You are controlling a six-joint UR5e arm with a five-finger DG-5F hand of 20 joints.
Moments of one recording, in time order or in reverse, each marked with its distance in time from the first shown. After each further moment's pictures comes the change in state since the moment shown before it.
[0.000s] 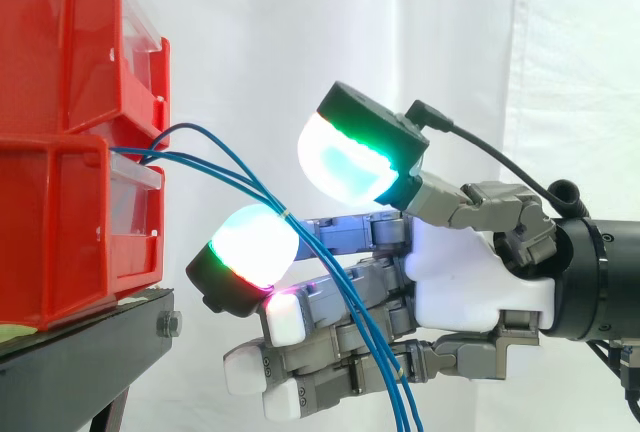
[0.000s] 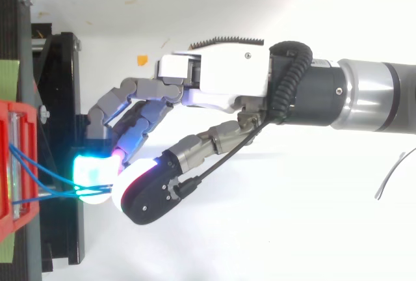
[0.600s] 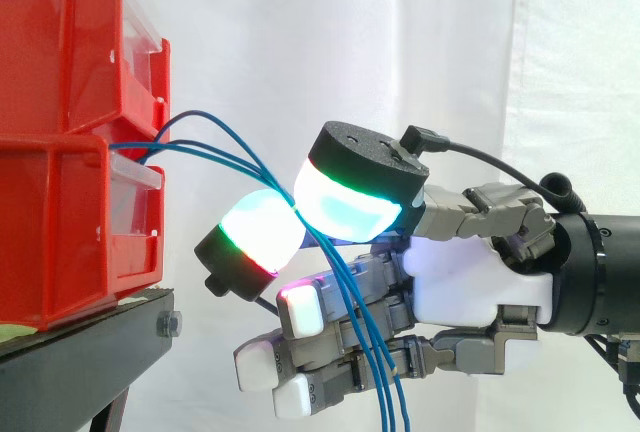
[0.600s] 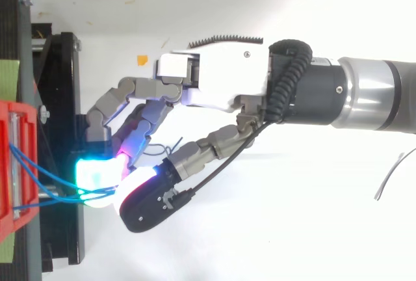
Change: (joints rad) arm -0.002 0.000 0.010 -0.014 -0.008 0.000
